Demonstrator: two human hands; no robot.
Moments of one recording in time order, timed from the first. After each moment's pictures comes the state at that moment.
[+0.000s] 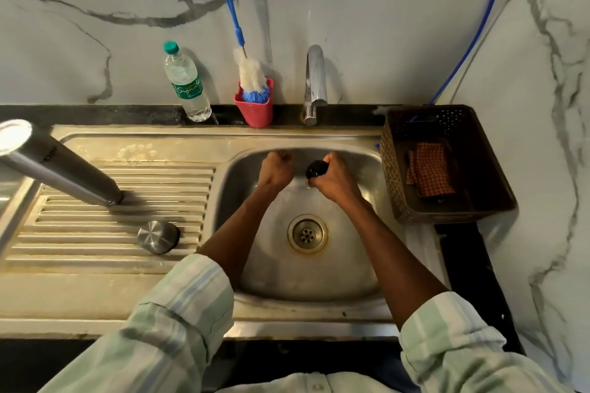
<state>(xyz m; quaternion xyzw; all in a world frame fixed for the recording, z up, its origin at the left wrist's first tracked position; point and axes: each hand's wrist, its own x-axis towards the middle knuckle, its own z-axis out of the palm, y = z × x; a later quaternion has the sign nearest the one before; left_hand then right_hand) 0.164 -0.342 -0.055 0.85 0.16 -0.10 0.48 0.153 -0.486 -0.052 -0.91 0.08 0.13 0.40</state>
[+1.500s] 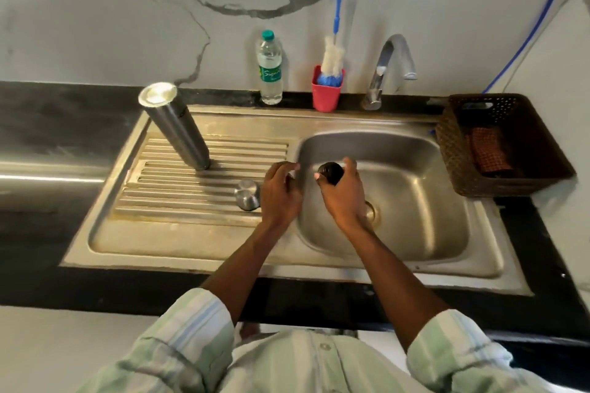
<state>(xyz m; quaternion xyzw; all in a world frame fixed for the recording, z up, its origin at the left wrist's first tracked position) -0.005 -0.200 -0.051 0.87 0.04 0.23 0.43 0.006 -0.333 -0.025 -0.90 0.11 0.00 0.43</state>
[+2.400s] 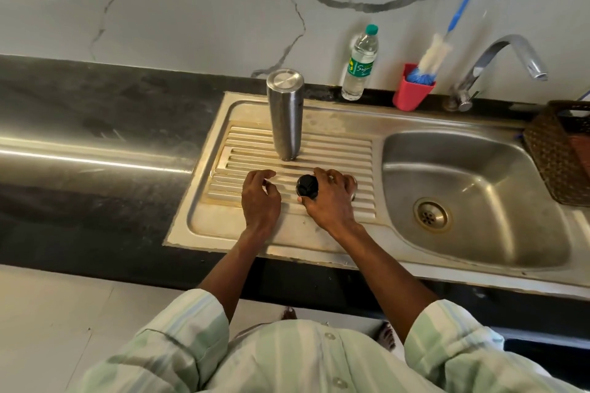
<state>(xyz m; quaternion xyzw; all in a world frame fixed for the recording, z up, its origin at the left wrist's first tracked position) -0.055 0.035 -0.088 0.84 0.17 0.25 0.45 -0.031 -0.116 -0.062 -0.97 -0.12 0.00 0.21</state>
